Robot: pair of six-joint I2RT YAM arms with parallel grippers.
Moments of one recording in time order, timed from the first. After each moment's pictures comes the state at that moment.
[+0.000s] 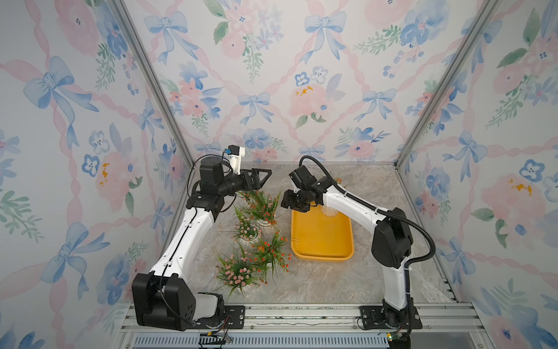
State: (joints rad) left arm -0.12 1.33 1.21 -0.20 0.67 -0.39; right arm 0.72 2.23 2.01 -0.79 -0.15 0.76
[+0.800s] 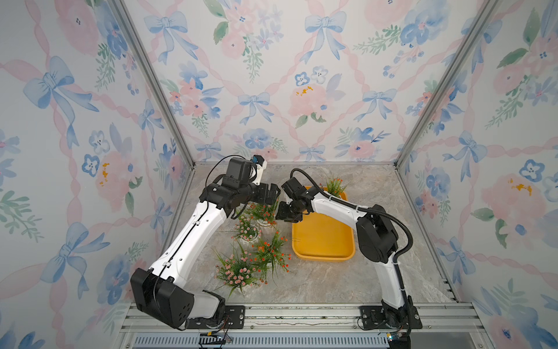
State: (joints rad) left arm -0.40 1.39 1.43 -0.76 0.16 -0.14; right arm 0.74 2.34 1.93 -0.68 -0.25 0.78
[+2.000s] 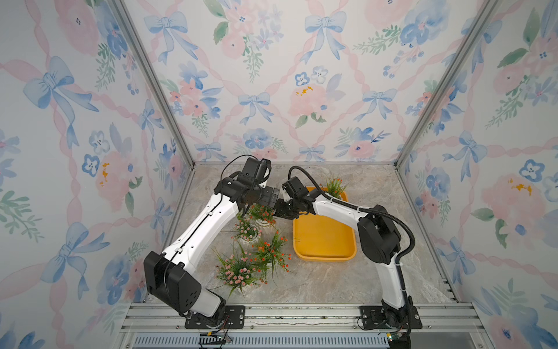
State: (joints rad) left arm -0.47 1.48 1.51 -0.90 -0.13 -0.07; right arm 0.74 2.32 1.88 -0.50 -0.31 0.75
